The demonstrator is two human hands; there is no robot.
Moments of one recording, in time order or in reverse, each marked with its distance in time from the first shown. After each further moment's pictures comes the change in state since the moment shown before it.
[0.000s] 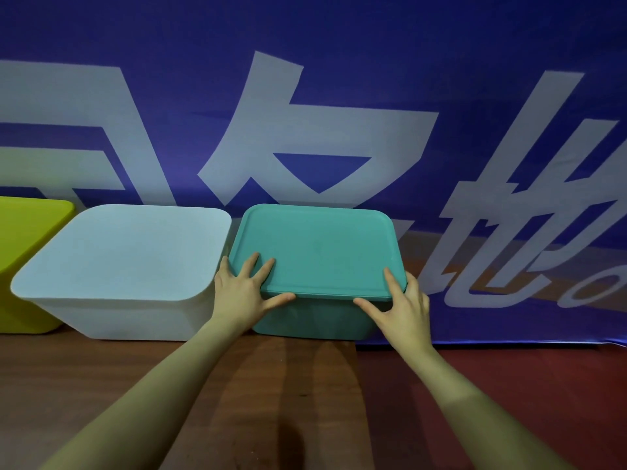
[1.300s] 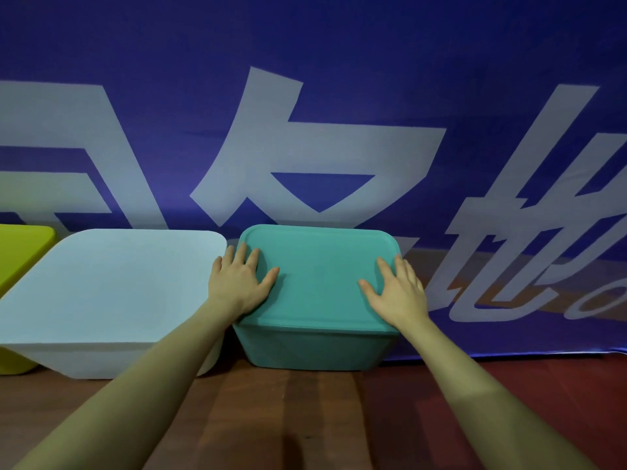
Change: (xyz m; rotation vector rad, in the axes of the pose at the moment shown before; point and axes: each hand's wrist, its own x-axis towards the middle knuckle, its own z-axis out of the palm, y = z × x) left_hand 0.082 -0.010 -0.015 0.085 -0.068 -0.013; right_hand 0.087 -0.022 0.007 -0.212 -0.199 0.013
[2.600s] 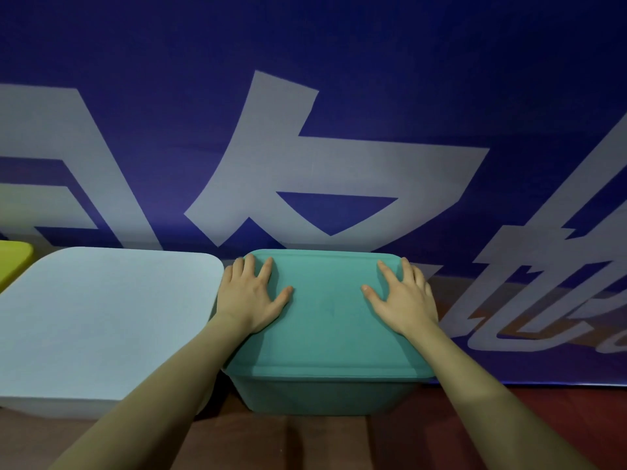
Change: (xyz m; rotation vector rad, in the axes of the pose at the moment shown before) left_hand 0.054 0.006 0.008 0.083 0.084 0.032; right_hand 0.081 -0.011 0.008 -0.092 -0.052 -0.039
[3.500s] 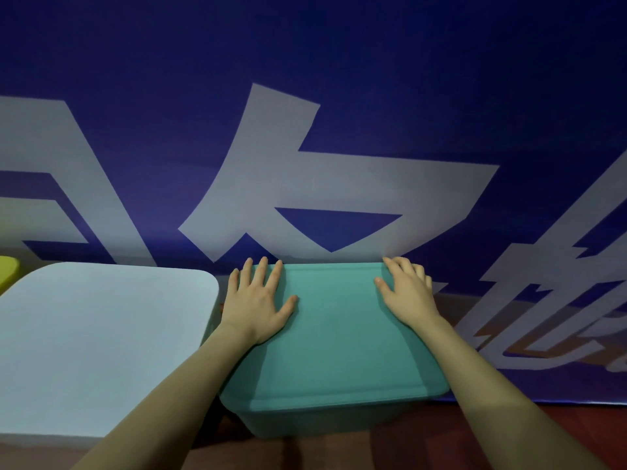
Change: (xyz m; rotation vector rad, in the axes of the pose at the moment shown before) left_hand 0.029 0.008 0.013 -0.026 -0.063 0.046; right_hand 0.056 0.007 -0.005 0.120 0.055 -0.075
